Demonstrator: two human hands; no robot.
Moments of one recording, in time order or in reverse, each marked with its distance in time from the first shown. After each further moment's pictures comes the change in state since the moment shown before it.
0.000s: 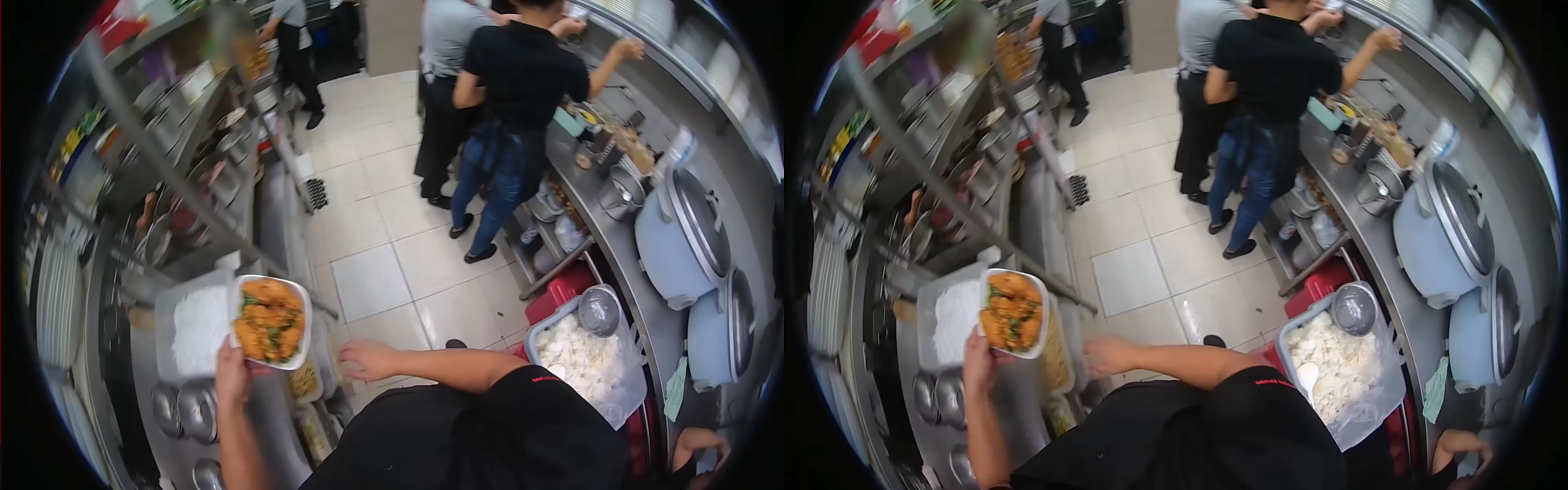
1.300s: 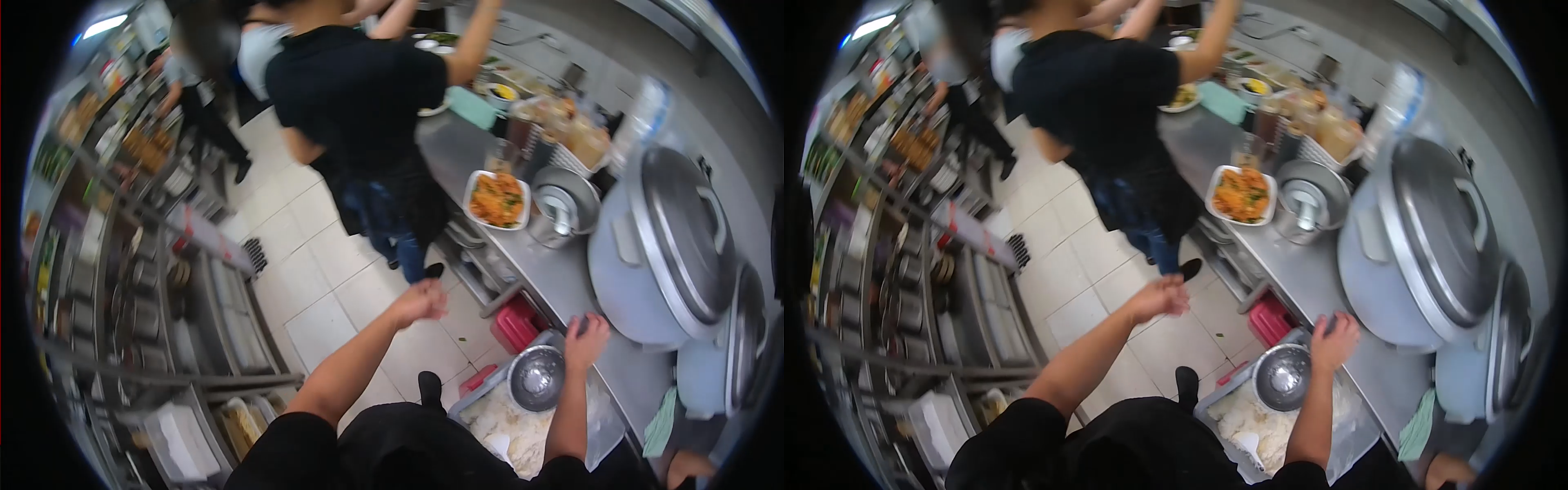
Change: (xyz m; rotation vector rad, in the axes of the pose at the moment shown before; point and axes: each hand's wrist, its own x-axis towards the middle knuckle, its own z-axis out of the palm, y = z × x) left_hand 0.211 -0.105 0.698 0.246 -1.003 -0.475; right_hand -0.549 0.089 -0.337 -1.147 1.235 1.608
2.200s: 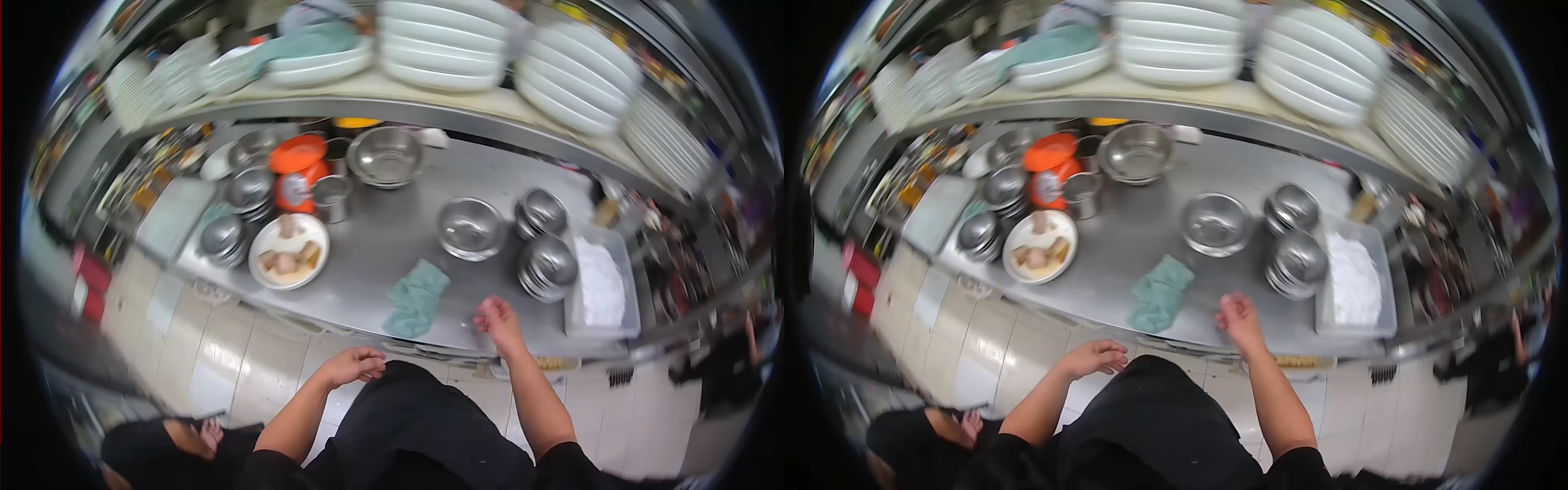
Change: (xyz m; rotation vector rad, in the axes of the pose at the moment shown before) left_hand -0.697 -0.543 0.095 -1.145 1.626 0.393; right_hand -0.696 -0.553 -0.339 0.771 -2.420 -1.422
